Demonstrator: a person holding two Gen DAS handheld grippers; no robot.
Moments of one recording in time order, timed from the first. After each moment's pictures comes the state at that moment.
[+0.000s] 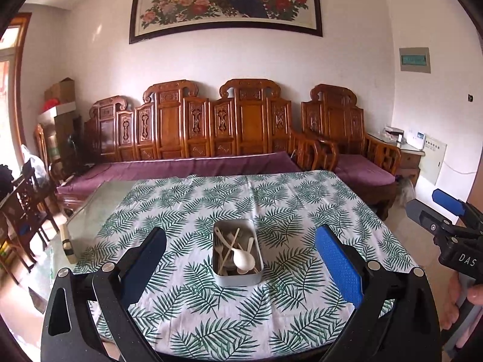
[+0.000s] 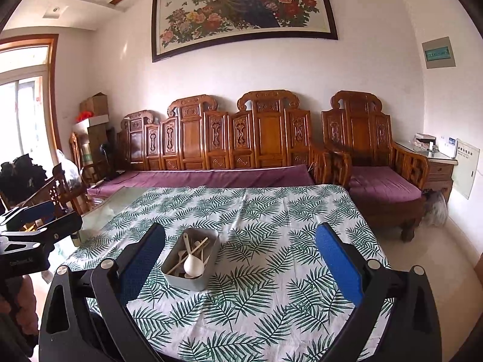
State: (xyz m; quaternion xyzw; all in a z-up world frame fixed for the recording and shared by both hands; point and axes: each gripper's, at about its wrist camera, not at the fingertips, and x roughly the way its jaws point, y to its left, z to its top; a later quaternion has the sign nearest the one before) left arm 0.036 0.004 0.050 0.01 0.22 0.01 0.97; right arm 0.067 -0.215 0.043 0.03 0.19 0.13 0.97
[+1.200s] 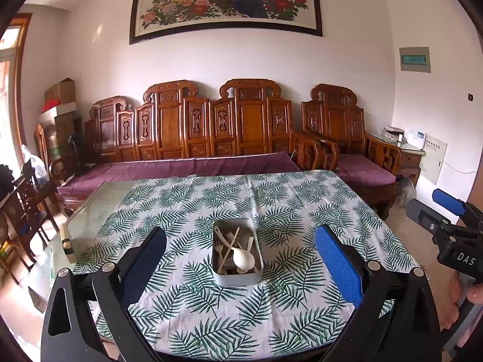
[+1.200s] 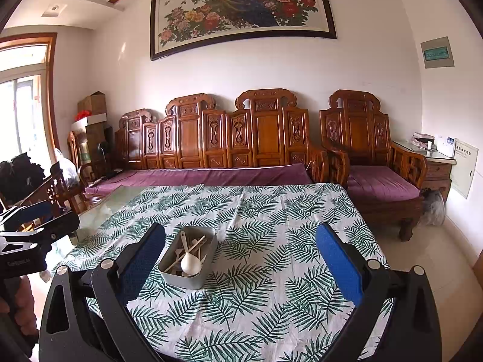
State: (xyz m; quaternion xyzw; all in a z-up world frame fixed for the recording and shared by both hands) left arm 0.037 0.004 0.047 0.01 0.22 0.00 0.97; right arm 0.069 -0.216 0.041 0.03 0.19 0.12 0.97
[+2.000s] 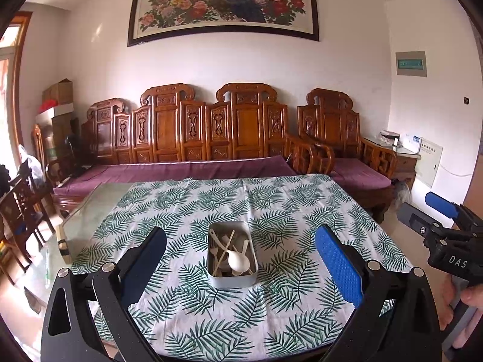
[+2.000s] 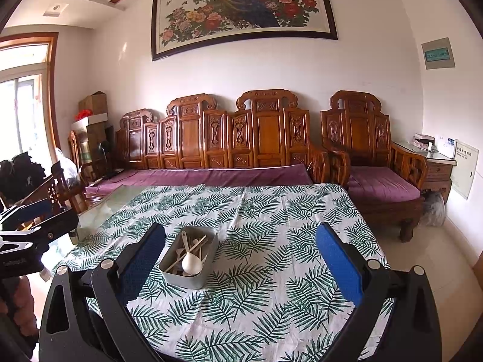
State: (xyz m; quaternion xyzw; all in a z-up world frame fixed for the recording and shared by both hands) left arm 0.034 0.003 0.045 0.00 0.21 -0.01 0.98; right arm 0.068 -0.213 0.037 0.02 0.19 0.12 0.97
